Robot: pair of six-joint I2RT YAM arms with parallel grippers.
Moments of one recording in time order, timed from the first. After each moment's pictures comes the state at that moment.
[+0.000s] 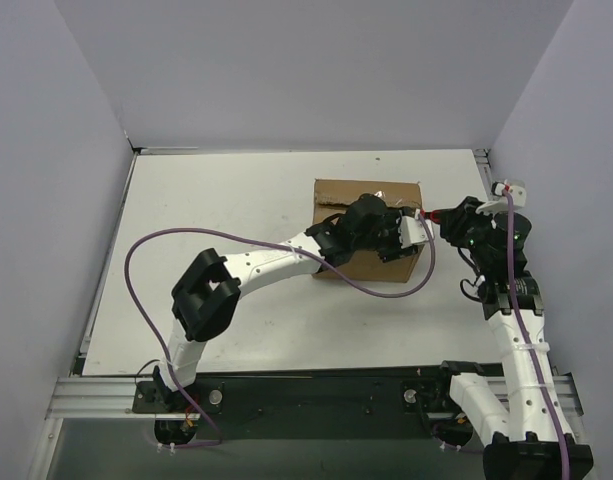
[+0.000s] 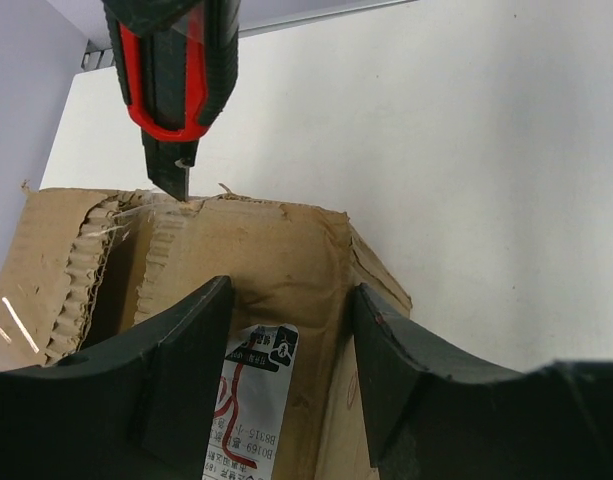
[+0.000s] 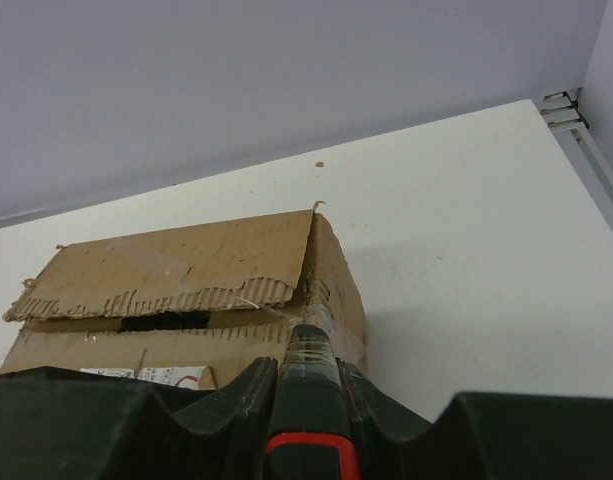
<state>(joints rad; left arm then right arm) -1.01 2.04 1.68 0.02 0.25 0.47 -0.04 0.83 0.82 -0.26 -0.12 0.27</state>
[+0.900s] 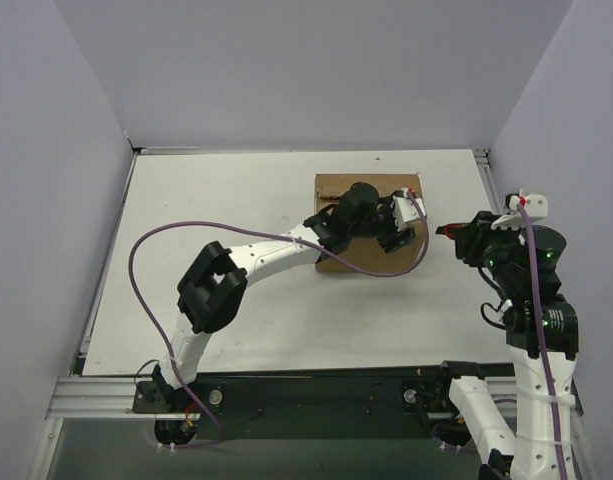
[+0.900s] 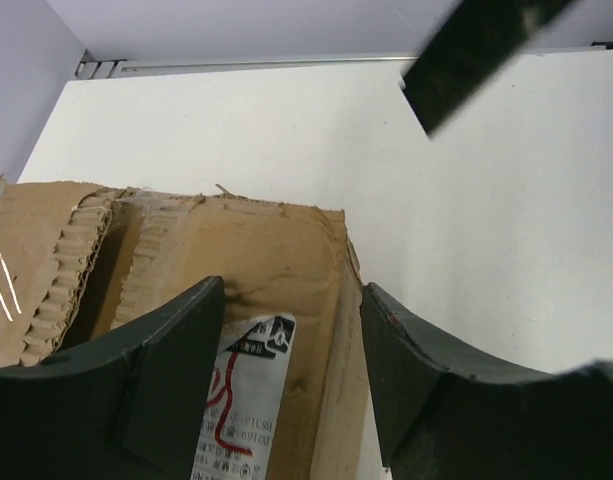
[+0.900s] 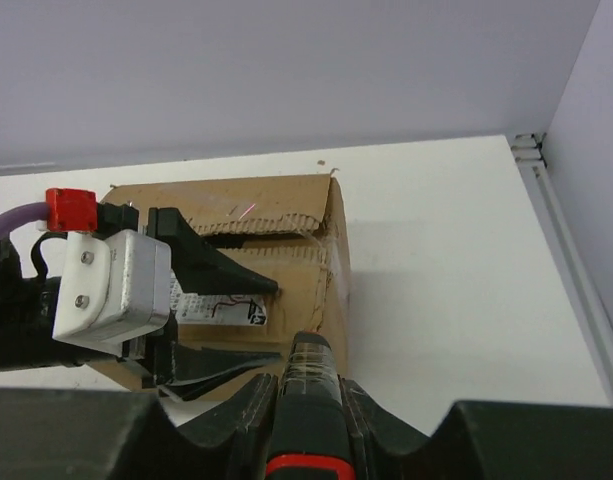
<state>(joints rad) -0.95 2.11 1.74 0.12 0.34 0.30 -0.05 0.71 1.08 -0.72 -0.14 0.12</state>
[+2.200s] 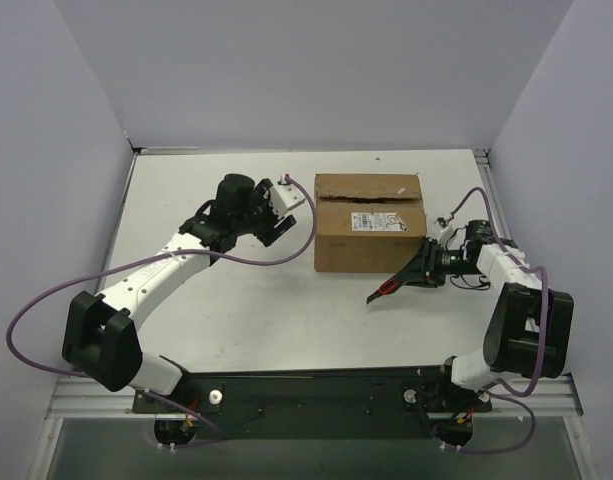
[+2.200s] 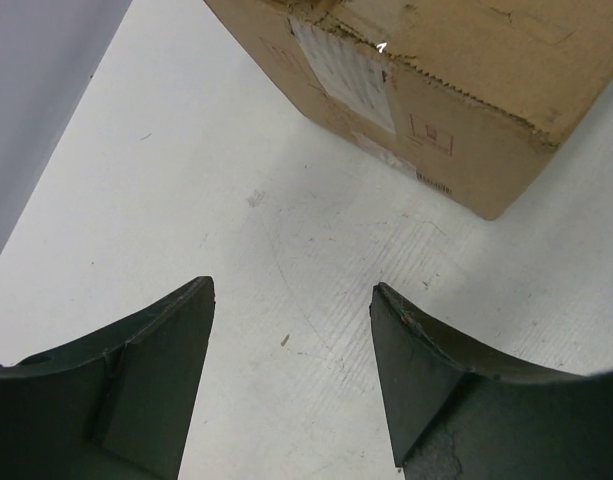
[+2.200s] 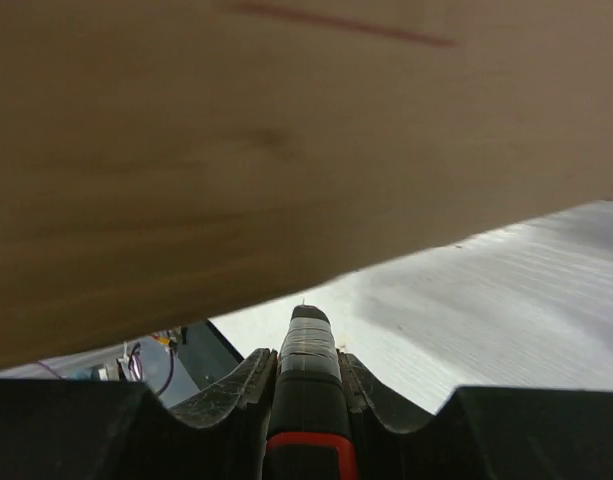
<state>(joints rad) -0.53 1.44 1.15 -0.25 0.19 0.49 -0.19 1.44 0.80 -0.68 -0.93 -0.01</state>
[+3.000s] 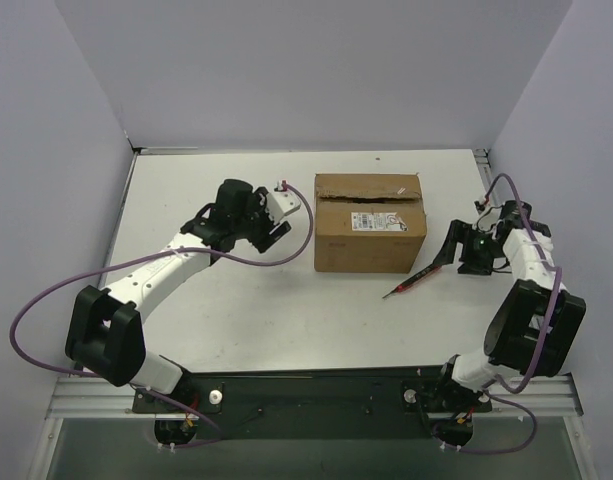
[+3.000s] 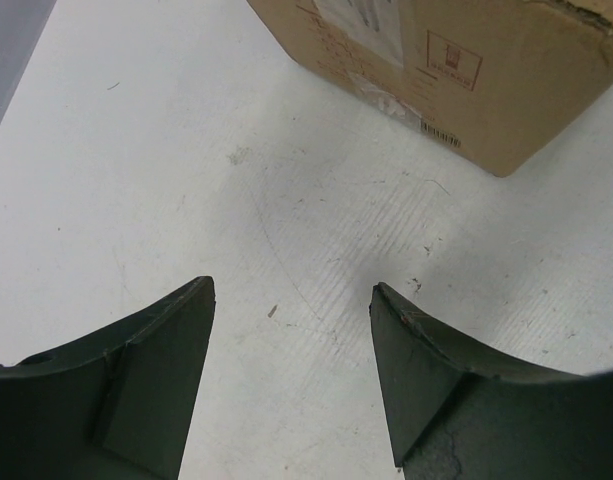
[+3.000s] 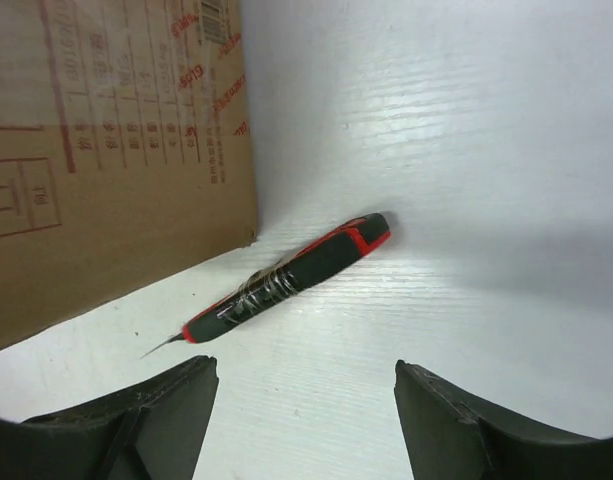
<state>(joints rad) -0.50 1.47 1.11 -0.27 0.20 0.51 -0.37 1.51 1.01 -0.78 -0.46 -0.14</state>
